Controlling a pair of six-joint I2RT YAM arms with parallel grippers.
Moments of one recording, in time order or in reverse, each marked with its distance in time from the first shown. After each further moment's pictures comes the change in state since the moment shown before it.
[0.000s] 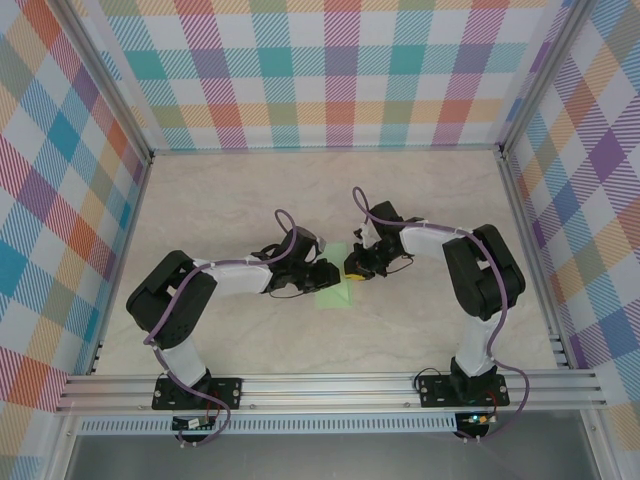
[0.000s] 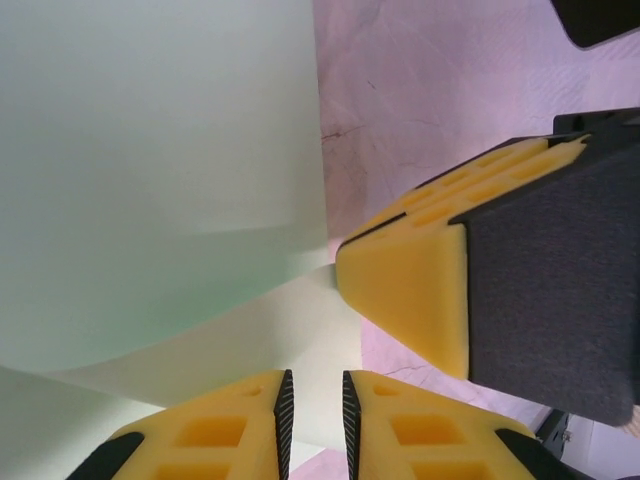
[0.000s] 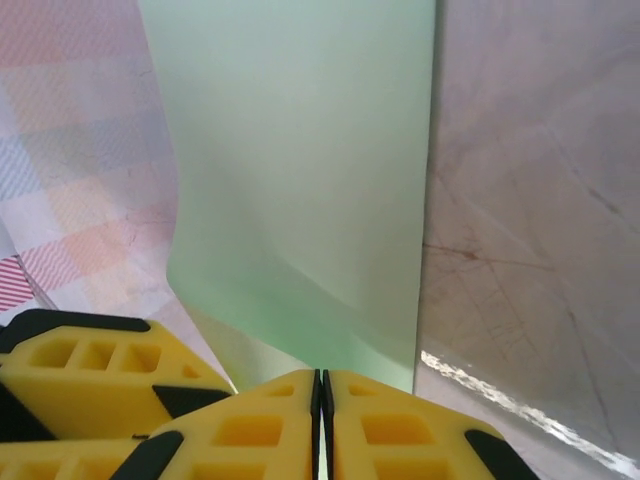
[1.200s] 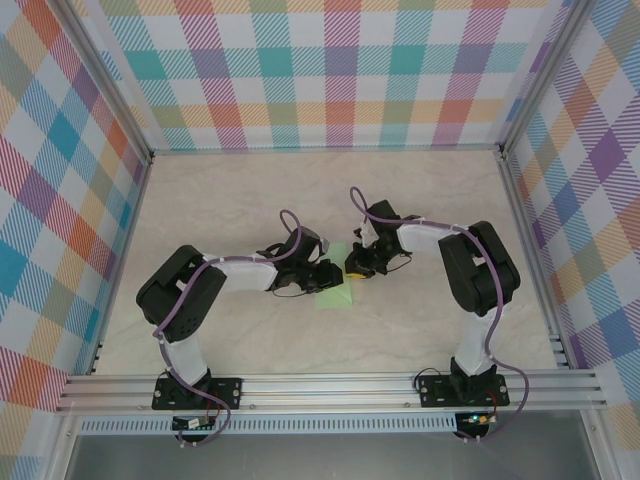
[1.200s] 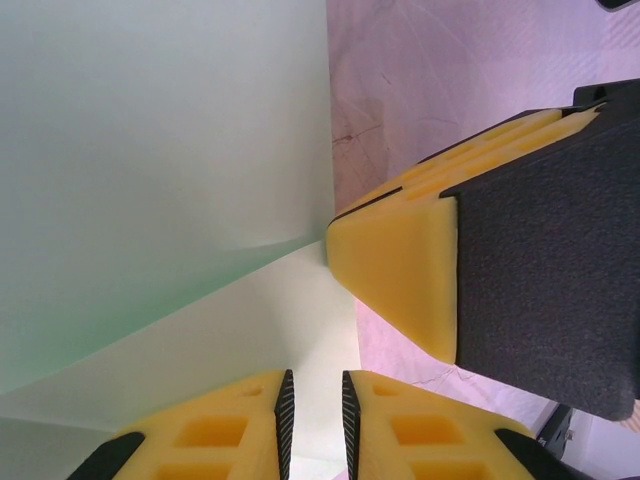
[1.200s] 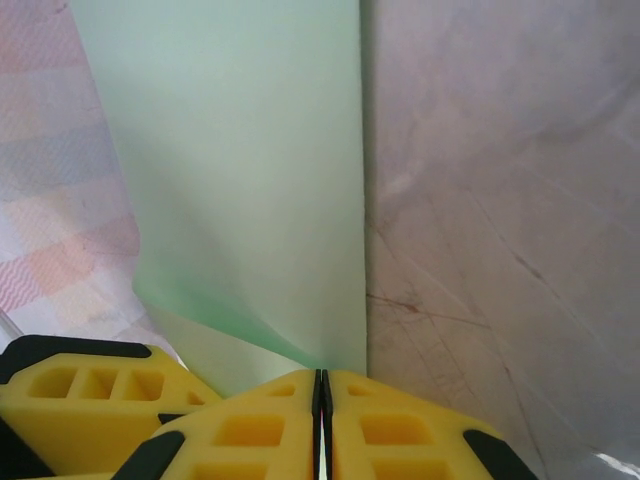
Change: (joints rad) left arm 0.000 0.066 0.029 0.015 0.026 0.000; right arm 0.000 0.039 0.035 -0.023 0.056 -0.019
